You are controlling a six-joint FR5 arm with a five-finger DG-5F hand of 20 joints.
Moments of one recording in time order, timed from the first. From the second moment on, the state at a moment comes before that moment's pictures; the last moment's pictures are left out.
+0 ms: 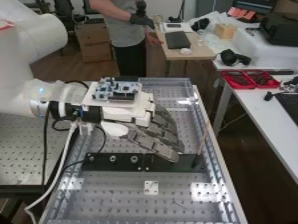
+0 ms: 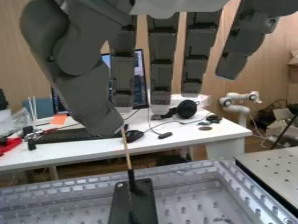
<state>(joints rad) 1.27 -1.94 -1.74 -2.70 -1.77 -0.71</state>
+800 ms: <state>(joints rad) 1.21 -2.04 -1.66 -2.72 -1.88 -0.75</state>
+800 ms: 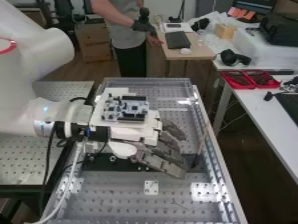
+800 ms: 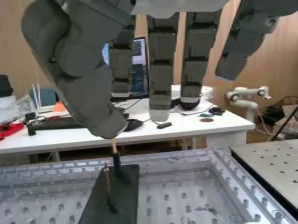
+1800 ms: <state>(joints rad) 1.13 -2.14 -1.60 -2.70 -2.07 -0.79</state>
